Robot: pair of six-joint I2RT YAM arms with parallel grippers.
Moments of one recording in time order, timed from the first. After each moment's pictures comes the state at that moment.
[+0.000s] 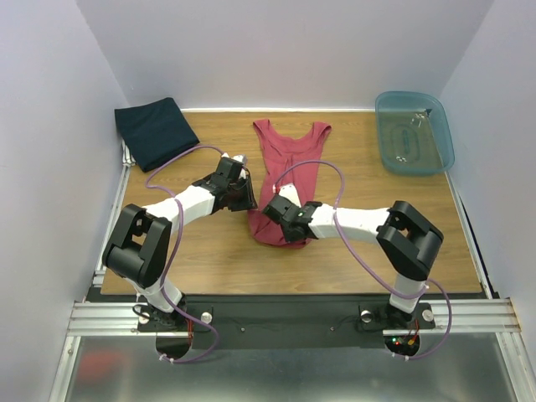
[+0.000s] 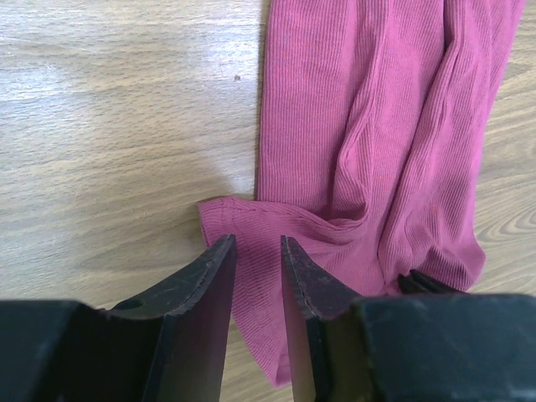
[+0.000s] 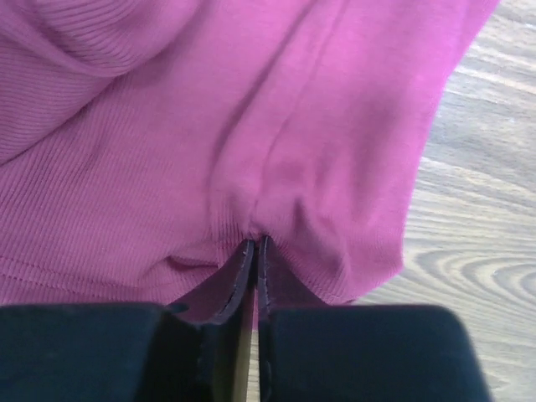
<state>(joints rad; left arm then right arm) -0.48 1.60 0.94 -0.22 0.11 -0.55 0.97 1.80 1.14 -0.51 0.47 0.57</state>
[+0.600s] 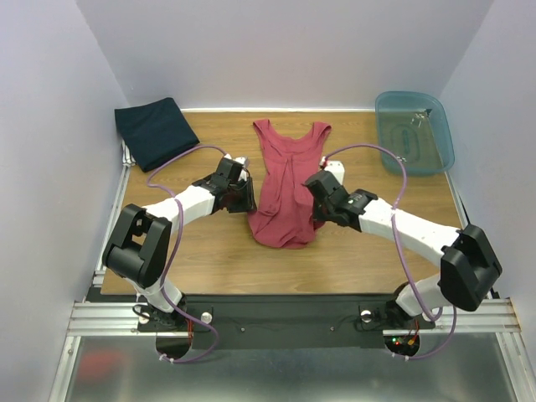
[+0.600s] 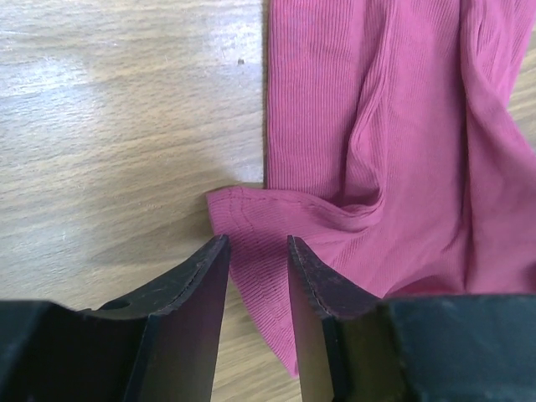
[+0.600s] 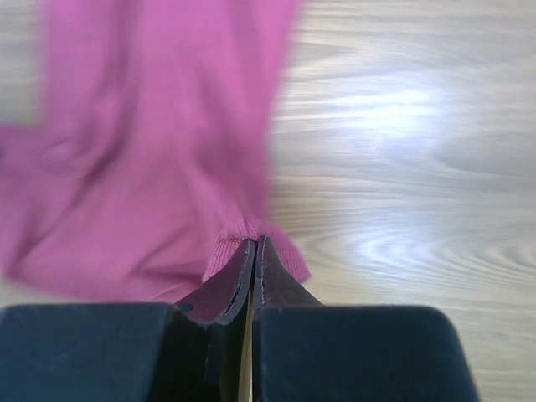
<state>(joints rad) -0.48 1.60 0.94 -0.24 0.12 -0.48 0.77 1.43 1.01 -0.50 0.43 0.64</state>
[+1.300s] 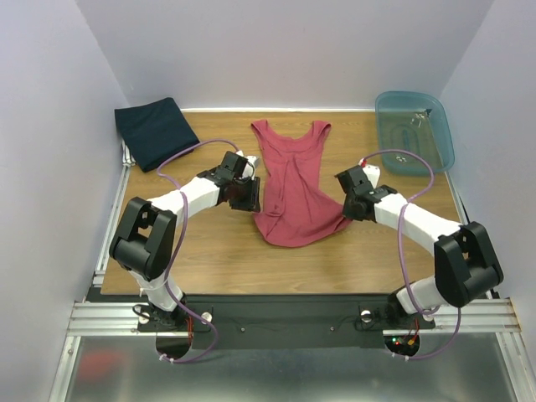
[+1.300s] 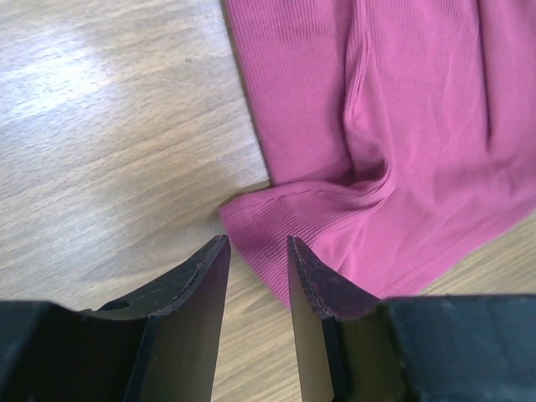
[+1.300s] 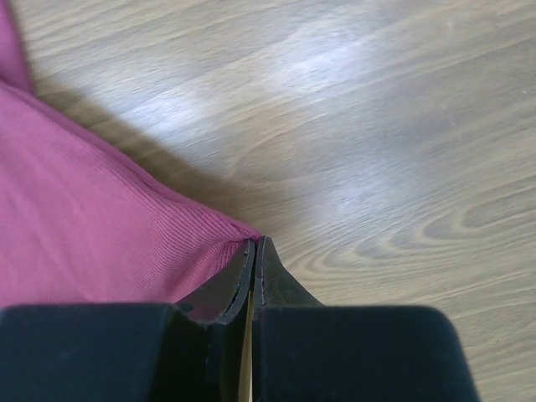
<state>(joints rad) -0.49 1.67 1.06 -0.36 0.20 -0.32 0.46 1.43 0.88 -0.52 0.44 0.65</state>
